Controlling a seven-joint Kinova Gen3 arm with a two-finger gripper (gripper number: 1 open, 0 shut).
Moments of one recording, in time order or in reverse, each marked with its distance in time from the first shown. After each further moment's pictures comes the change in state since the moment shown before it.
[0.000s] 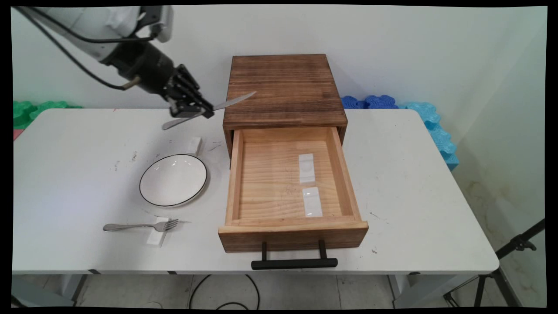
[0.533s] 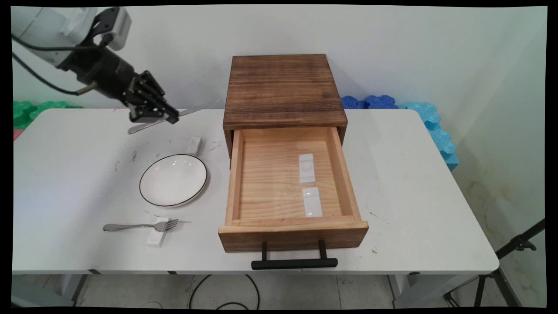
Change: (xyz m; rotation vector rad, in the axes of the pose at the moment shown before) arm -0.068 -0.015 -0.030 -0.022 -0.023 0.004
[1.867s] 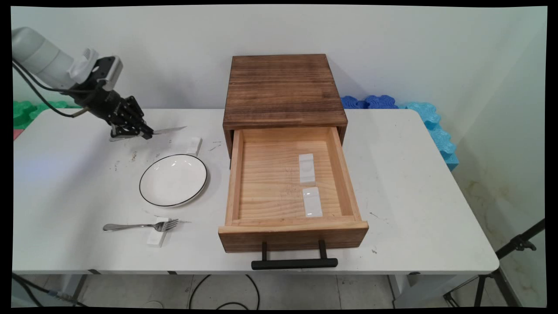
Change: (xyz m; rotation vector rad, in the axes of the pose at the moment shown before) arm -0.140 -0.090 0.058 -0.050 -0.116 0.107
